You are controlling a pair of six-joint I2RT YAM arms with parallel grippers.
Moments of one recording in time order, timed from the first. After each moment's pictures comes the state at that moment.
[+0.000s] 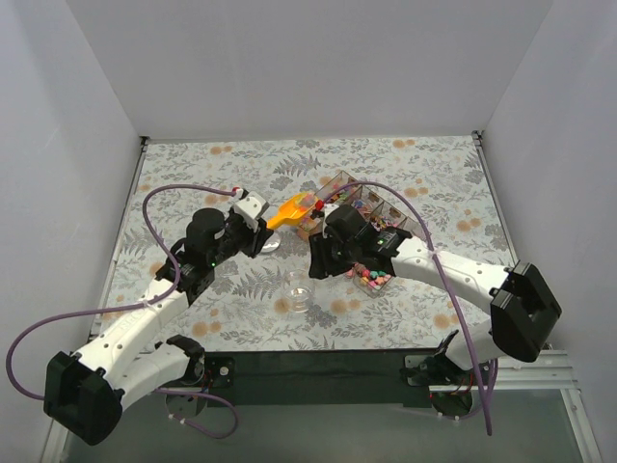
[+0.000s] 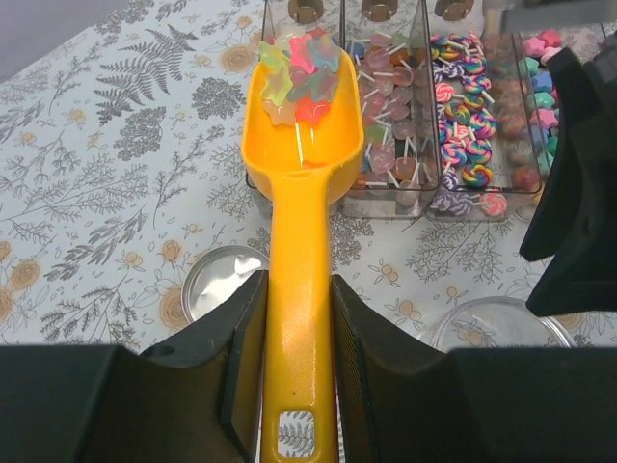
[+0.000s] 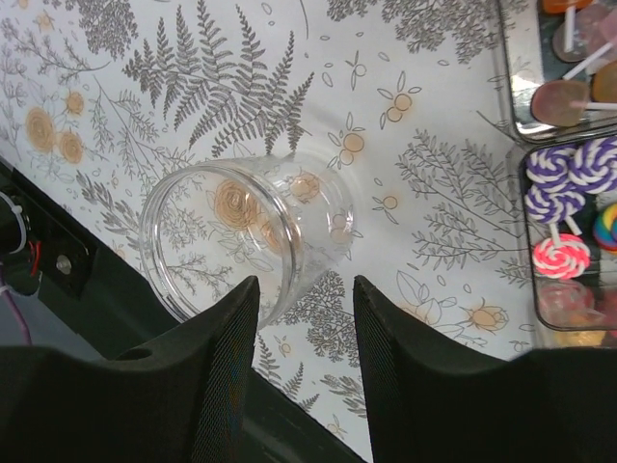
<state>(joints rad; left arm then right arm) -0.49 0.97 0.69 -0.05 0.22 0.13 0.89 1.43 1.02 -0.43 -0.14 0.50</state>
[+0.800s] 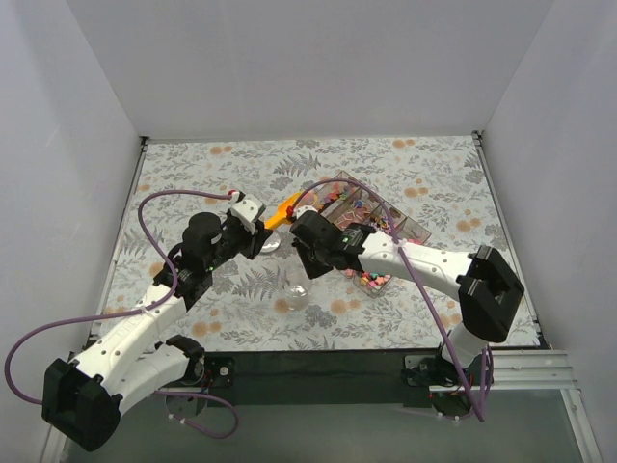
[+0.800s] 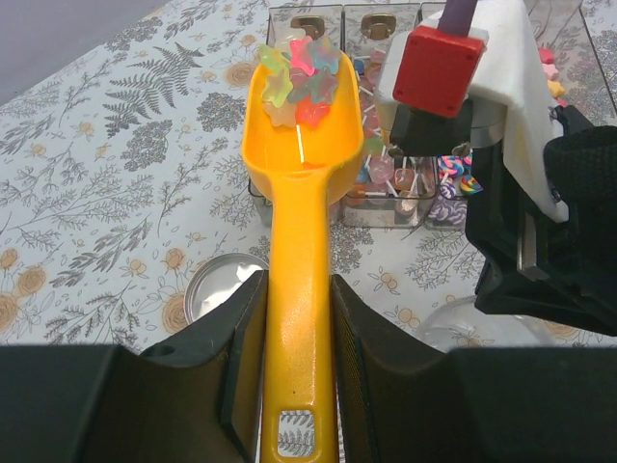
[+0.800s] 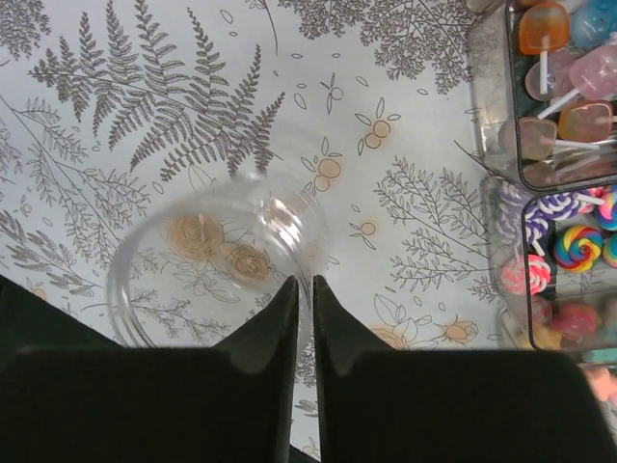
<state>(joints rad) -0.49 0.92 0.64 0.00 0.22 0.12 1.04 1.64 1.24 -0.58 0.11 0.46</state>
